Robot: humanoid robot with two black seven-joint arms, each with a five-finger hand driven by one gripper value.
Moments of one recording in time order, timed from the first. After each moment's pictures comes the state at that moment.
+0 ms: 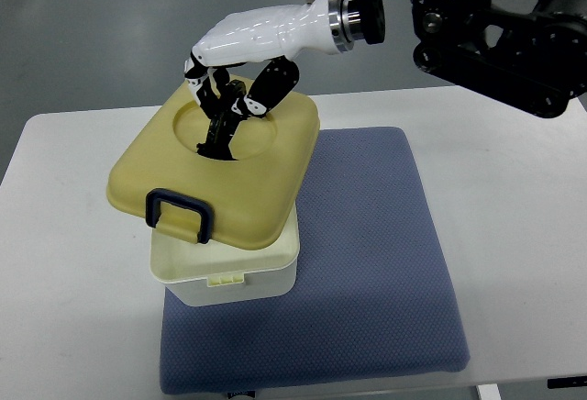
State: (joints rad) left arm 0.02 0.00 -0.02 -0.20 0.01 0.03 0.08; right arm 1.47 -0.39 0.30 1.25 -1.48 0.44 0.35
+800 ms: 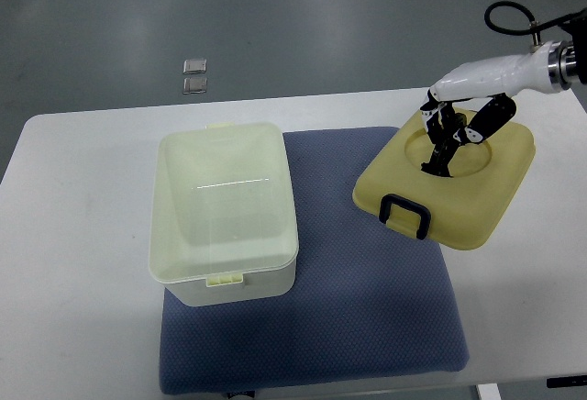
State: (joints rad) left arm 0.02 0.00 -0.02 -0.20 0.01 0.03 0.08; right arm 1.16 -0.82 0.26 1.22 -1.64 0.47 0.49
